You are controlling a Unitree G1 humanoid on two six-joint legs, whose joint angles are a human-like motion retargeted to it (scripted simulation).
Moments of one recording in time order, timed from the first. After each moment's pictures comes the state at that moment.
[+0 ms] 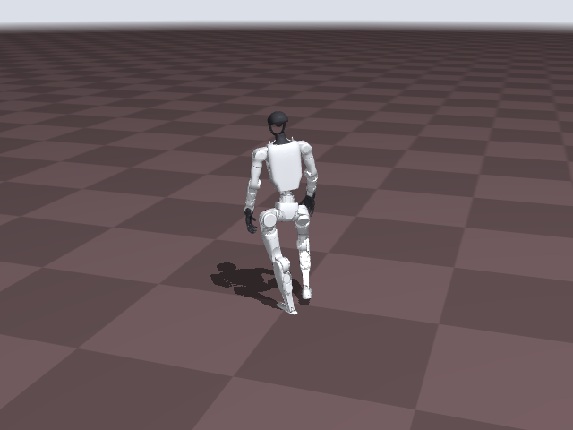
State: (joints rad) left arm -0.12 0.29 -0.33 1.20 0.12 0.00 -0.15; right arm -0.25 -0.27 0.38 1.17 -0.23 -0.03 0.14; waist -0.08 -0.19 -0.03; left_leg 0.05 -0.26 0.24 -0.05 -0.37 0.10; right_leg -0.72 -0.40 -0.17 1.29 -0.51 -0.02
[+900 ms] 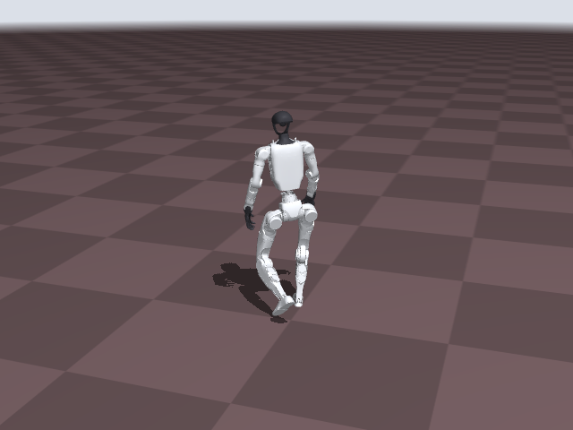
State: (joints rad) left arm -0.05 0.31 -0.28 1.13 0.05 -0.05 -0.16; right arm -0.19 -0.28 0.40 1.15 -0.22 -0.04 0.11; waist 0.07 0.05 -0.16; left_leg -0.31 0.38 0.21 1.31 -0.38 0.05; right_leg -0.39 0.13 -0.29 0.41 -0.46 -0.13
